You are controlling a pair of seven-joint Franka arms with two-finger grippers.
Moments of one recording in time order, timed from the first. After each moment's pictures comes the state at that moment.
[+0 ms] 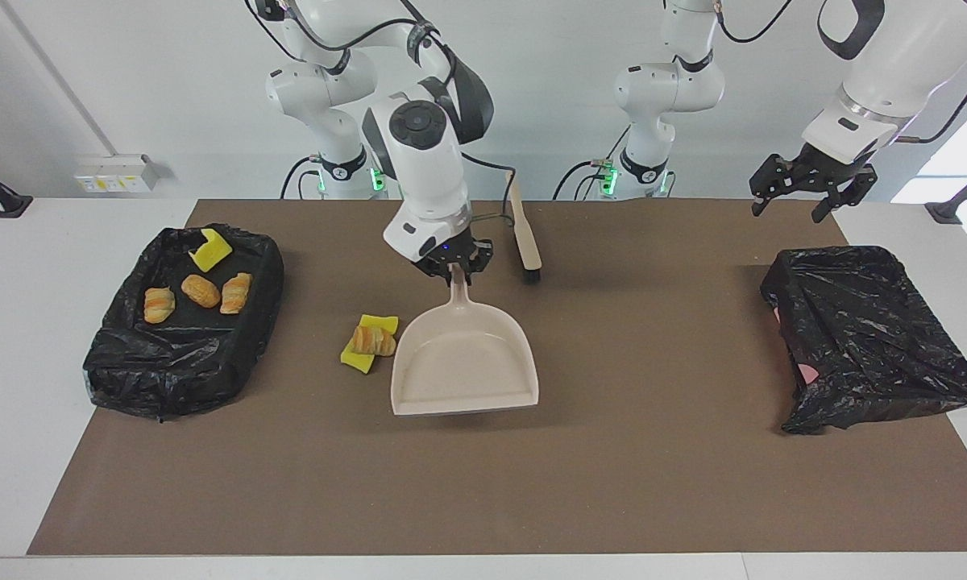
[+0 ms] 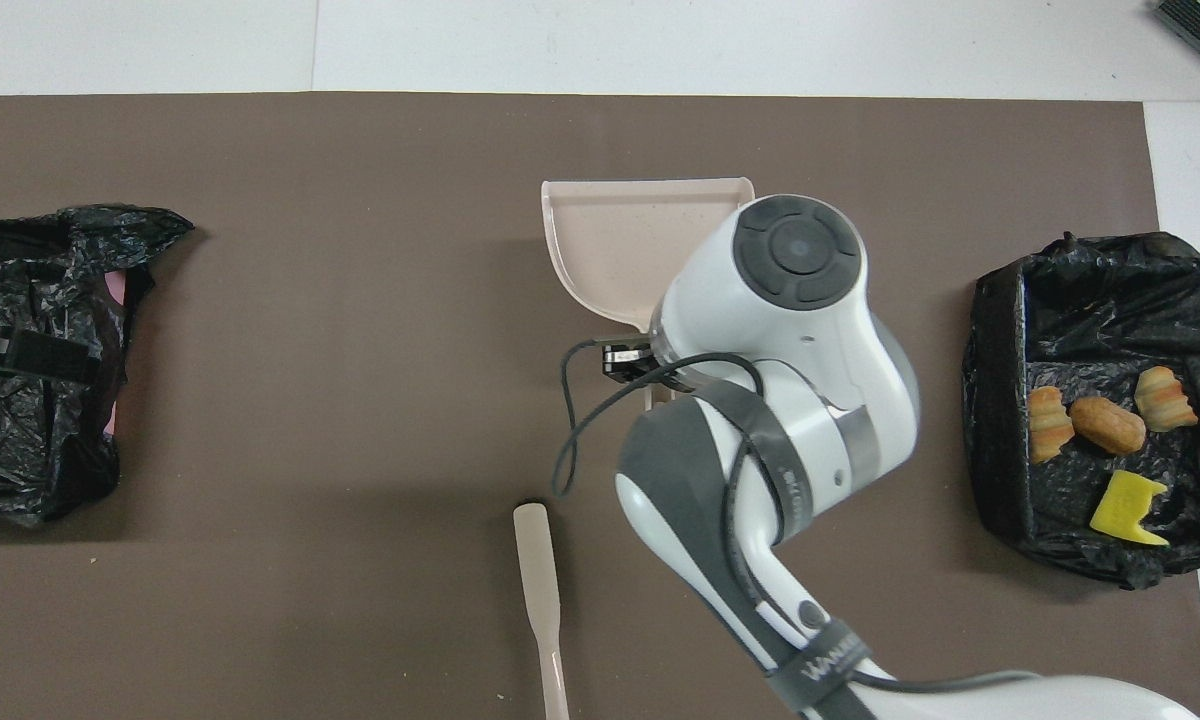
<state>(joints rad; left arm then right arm) -0.04 -0.06 0.02 -1.65 -0.02 1.56 0.17 0.46 0.31 0.06 -1.61 0.11 1.92 0.50</state>
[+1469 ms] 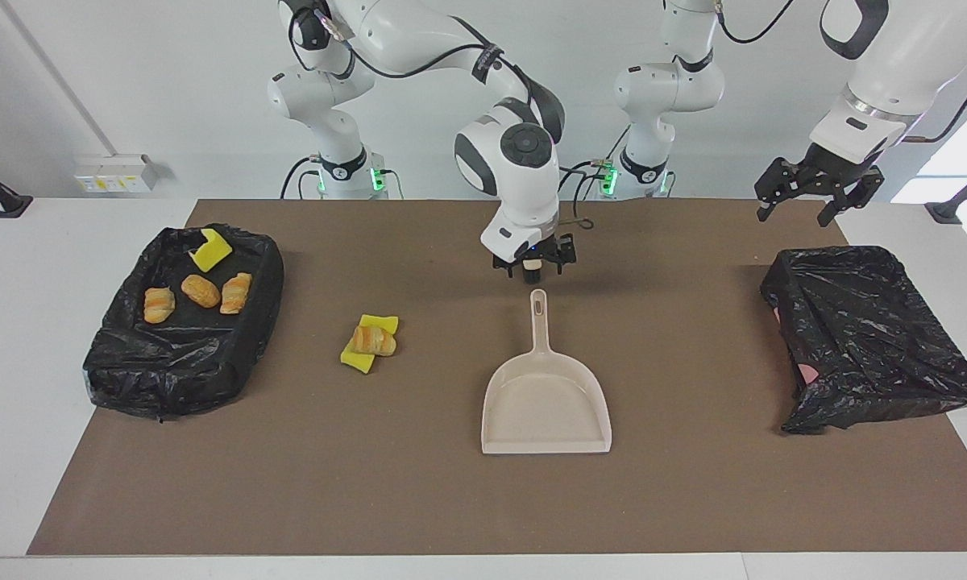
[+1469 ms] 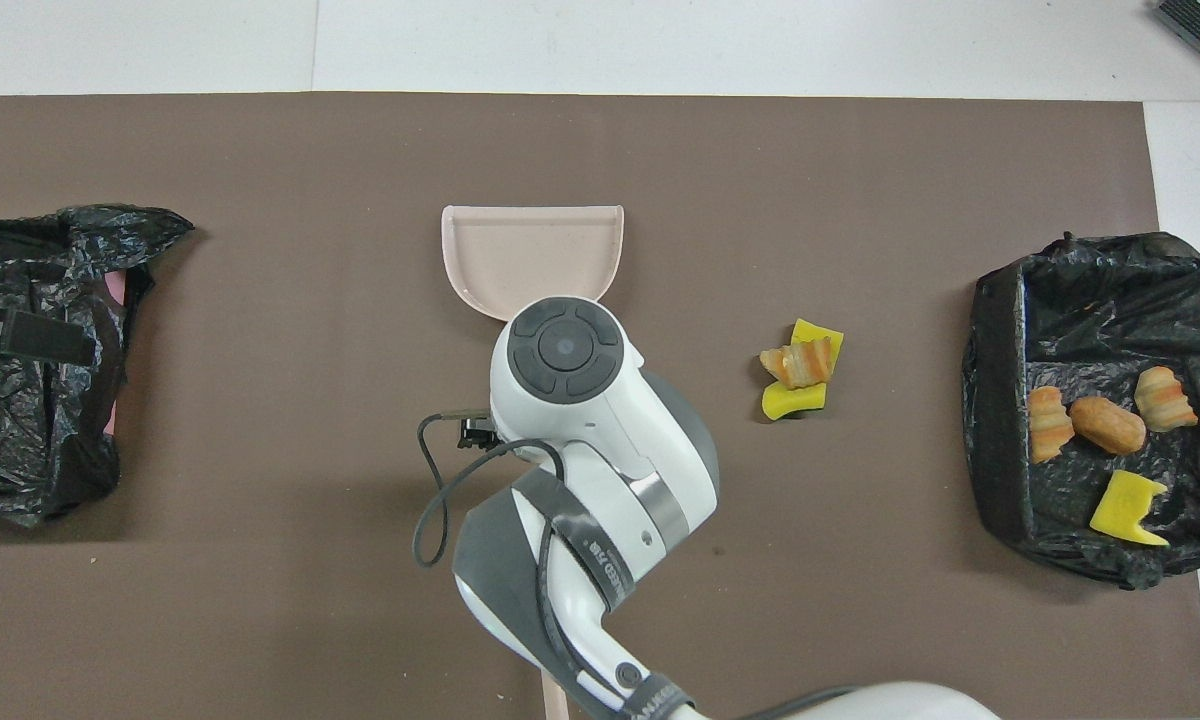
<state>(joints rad) -0.04 -0.06 0.01 -1.65 -0.03 1.62 0.11 0.62 0.35 0.11 -1.64 0.15 1.96 0.66</state>
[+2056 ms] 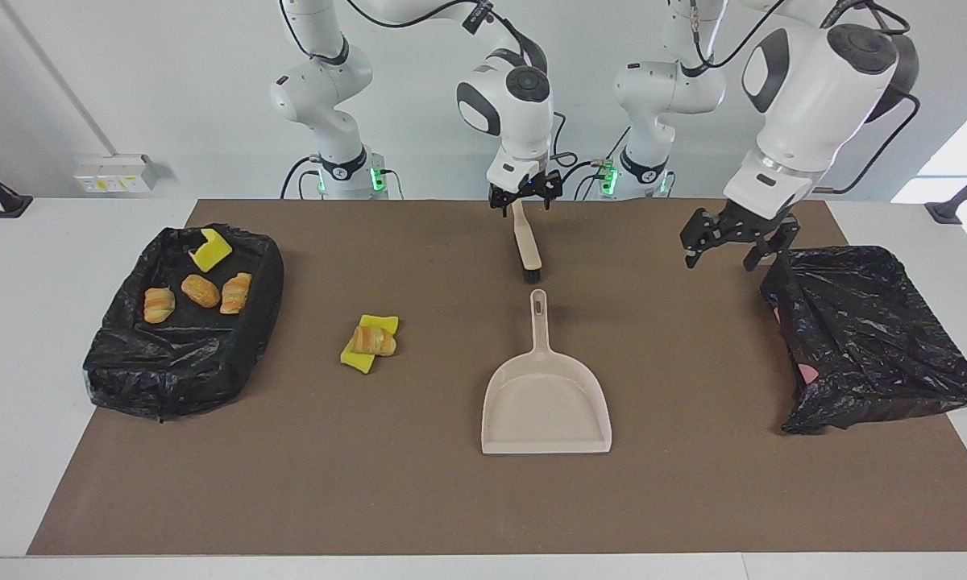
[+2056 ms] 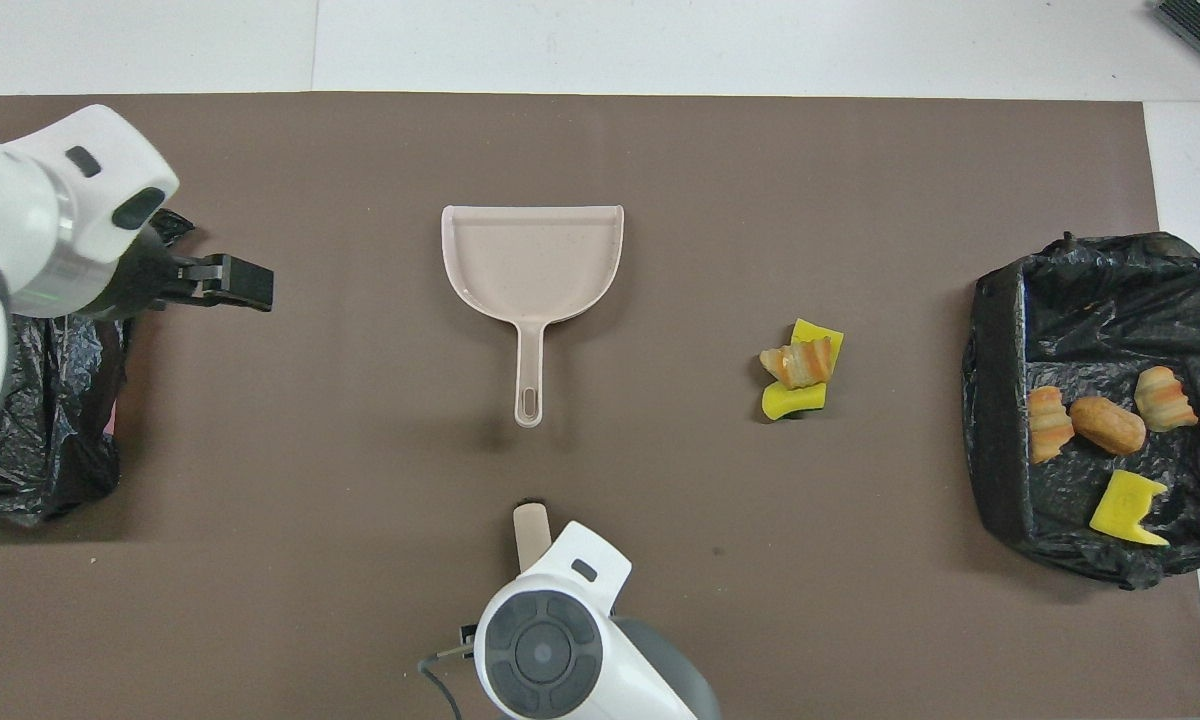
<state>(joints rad) -0.23 0.08 -0.02 -1.65 -0.05 1.81 -0.15 0.84 0.04 0.11 -2.17 0.21 2.17 0.67</state>
